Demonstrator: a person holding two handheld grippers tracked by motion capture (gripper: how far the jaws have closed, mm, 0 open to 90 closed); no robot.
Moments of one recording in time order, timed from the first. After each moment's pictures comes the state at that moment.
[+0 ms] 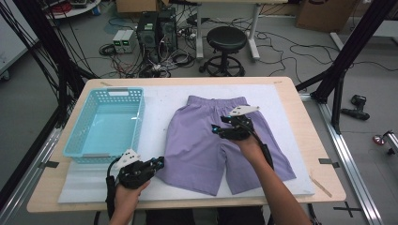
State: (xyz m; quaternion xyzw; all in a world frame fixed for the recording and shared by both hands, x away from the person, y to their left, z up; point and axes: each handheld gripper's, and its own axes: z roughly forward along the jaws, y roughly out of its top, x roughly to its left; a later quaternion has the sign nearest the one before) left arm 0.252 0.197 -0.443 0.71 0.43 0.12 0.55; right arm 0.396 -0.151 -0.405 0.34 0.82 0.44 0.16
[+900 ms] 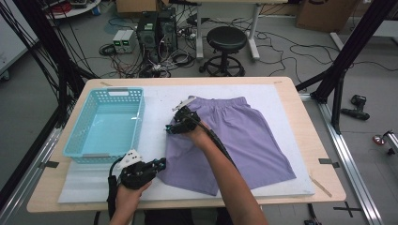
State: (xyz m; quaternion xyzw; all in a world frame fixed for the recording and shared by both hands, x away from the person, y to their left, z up) left arm 0.253 0.192 -0.445 0.72 0.42 0.12 0.54; right arm 0.450 0.008 -0.437 0.29 0.88 0.38 0.08
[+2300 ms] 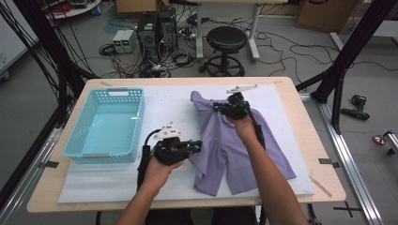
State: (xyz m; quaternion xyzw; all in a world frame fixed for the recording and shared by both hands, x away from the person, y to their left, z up) left arm 0.304 0.086 -0.376 0.77 0.31 0.05 0.55; right arm 0.445 -0.158 -0.379 0.41 0.79 0.45 0.12
